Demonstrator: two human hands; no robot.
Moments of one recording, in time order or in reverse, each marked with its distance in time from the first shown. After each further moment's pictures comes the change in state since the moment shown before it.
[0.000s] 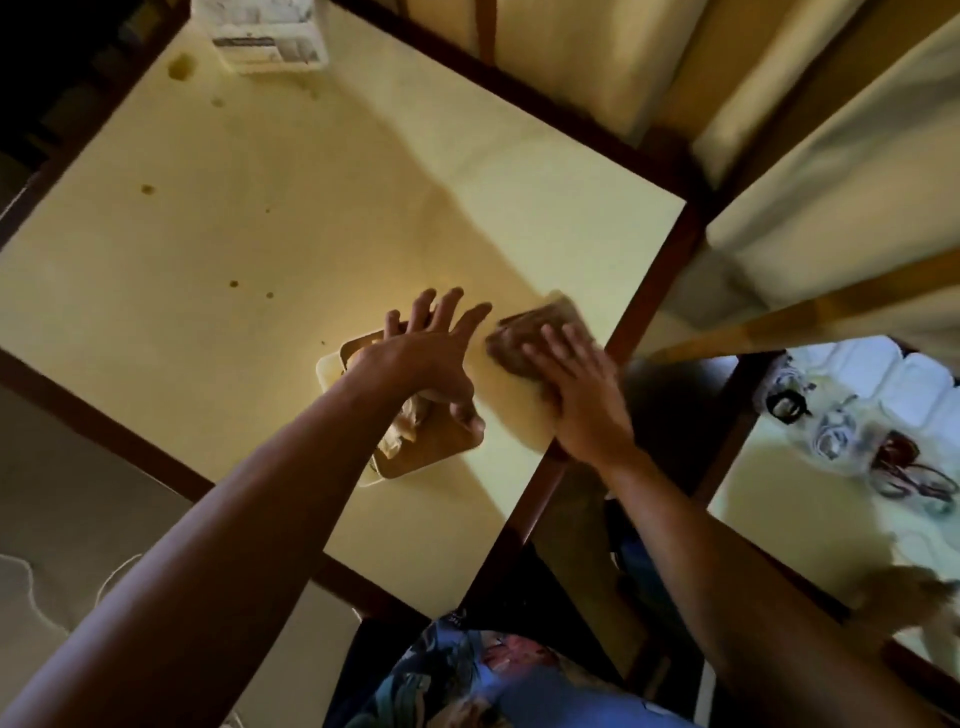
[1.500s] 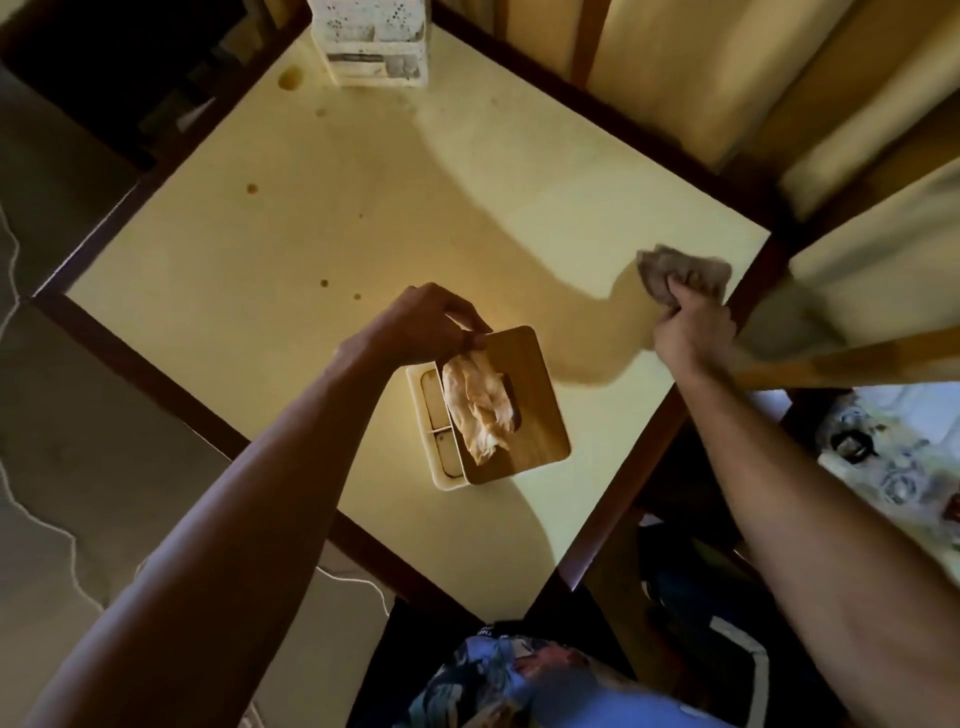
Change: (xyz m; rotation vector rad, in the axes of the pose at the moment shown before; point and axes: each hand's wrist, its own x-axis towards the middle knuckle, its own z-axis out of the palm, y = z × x) left_hand -0.017 -0.111 -0.015 -0.619 0.276 0.012; right_hand 0.107 -0.002 -0.048 0.091 0.111 0.680
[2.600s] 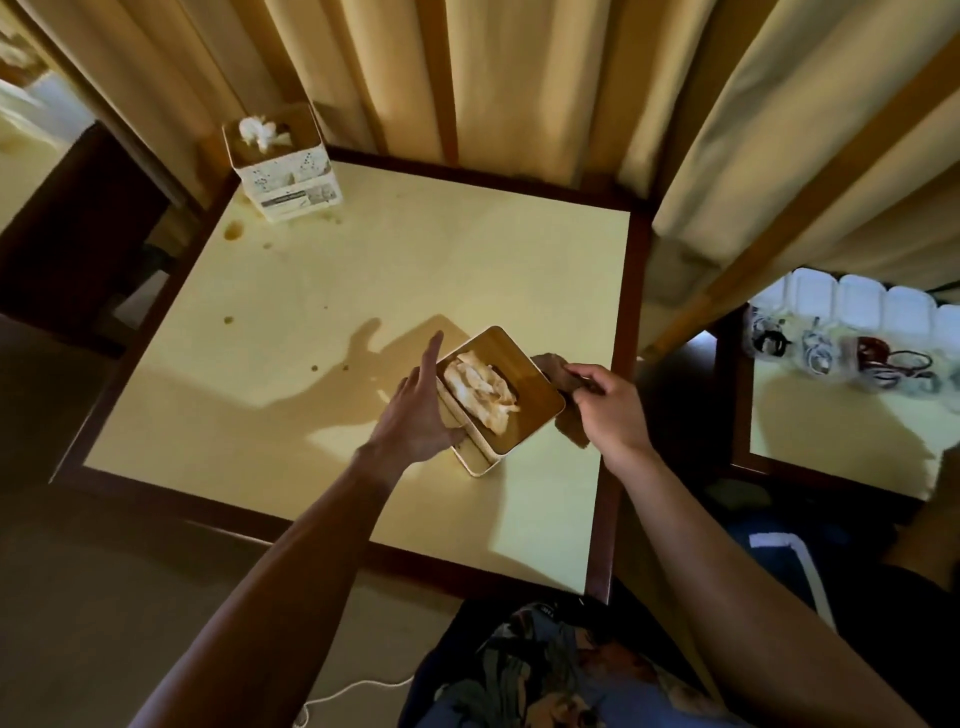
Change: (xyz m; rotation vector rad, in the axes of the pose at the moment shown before) left_hand -0.062 -0.054 0.044 0.173 0.091 0.341; right_hand -0.219 -0.043 0.002 0.804 0.030 0.271
